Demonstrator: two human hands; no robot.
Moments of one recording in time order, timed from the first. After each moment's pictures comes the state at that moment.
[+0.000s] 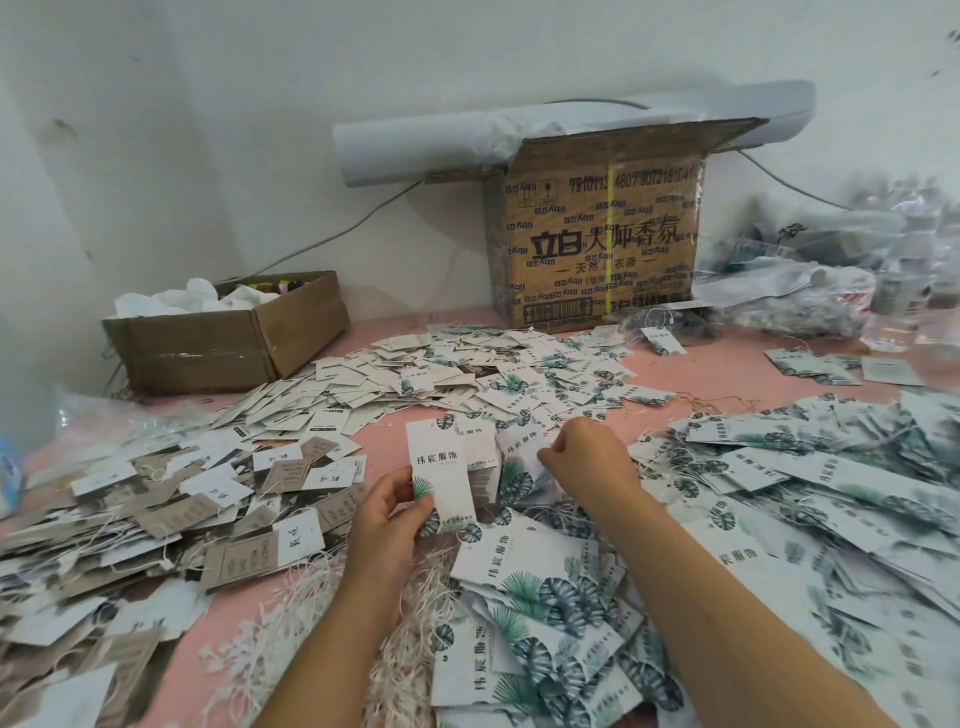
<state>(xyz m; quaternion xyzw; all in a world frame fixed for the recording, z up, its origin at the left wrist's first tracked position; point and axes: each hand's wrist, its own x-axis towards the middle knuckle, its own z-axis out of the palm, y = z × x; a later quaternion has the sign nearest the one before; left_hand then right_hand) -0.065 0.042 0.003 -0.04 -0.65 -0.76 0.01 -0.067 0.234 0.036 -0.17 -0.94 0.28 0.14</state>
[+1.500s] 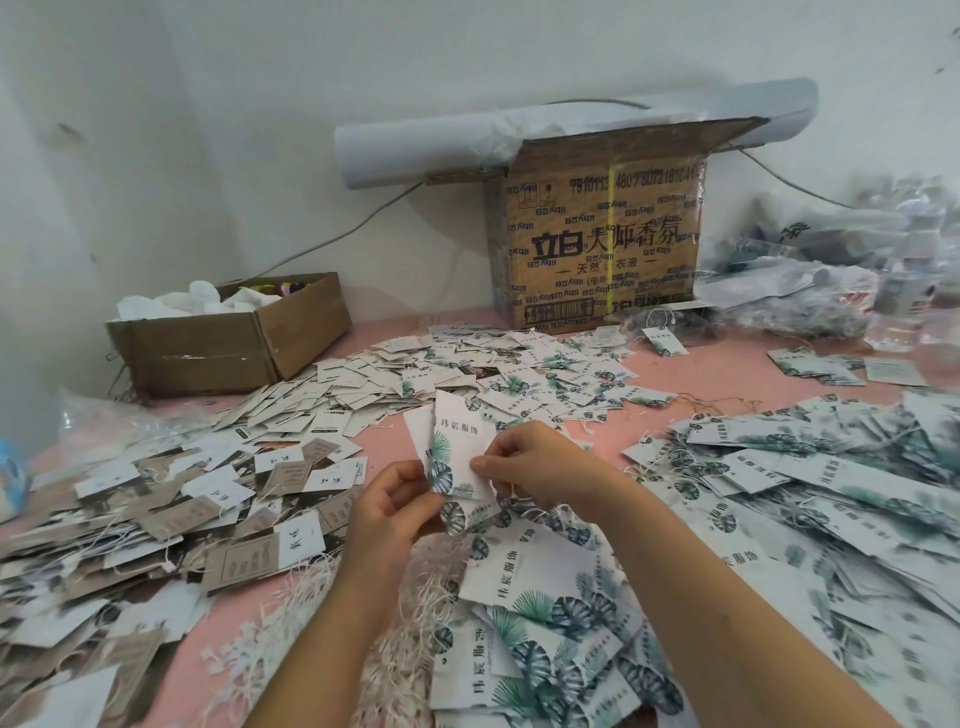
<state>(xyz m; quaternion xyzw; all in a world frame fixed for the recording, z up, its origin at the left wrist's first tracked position) -0.060 0.037 0.015 -0.11 -0.65 -0.75 0.00 -0.054 0.208 0.060 0.04 -0.87 0.50 -0.02</state>
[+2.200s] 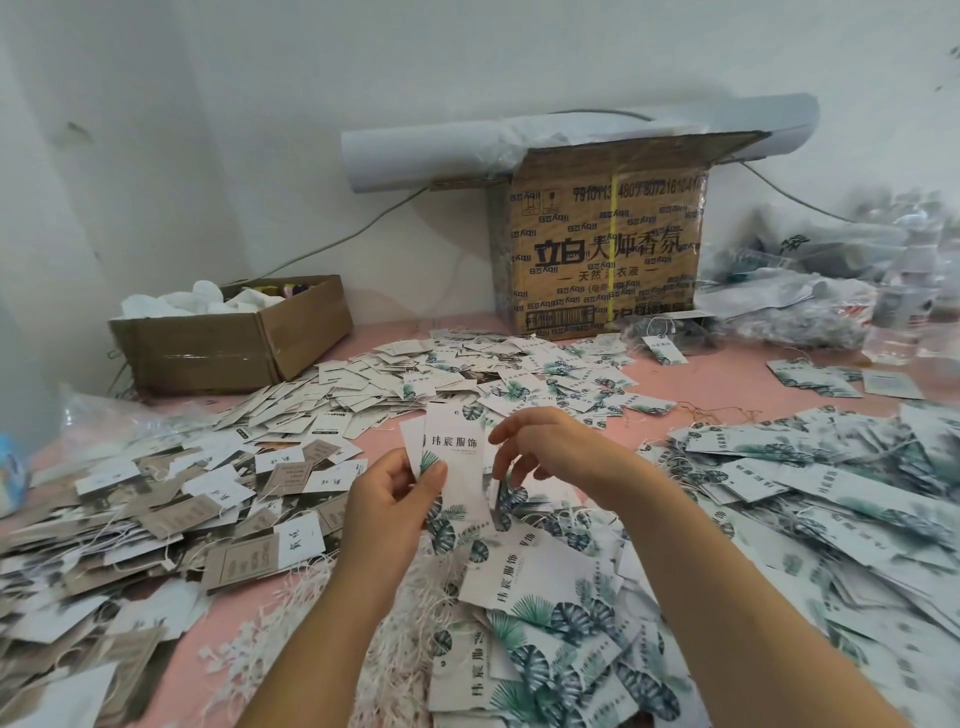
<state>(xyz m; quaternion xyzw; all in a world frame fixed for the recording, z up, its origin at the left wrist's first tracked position) -0.052 0.042 0.035 -0.13 -0.72 -0.67 0.08 -0.046 0.217 0.081 0.03 -0.84 0.55 -0.02</state>
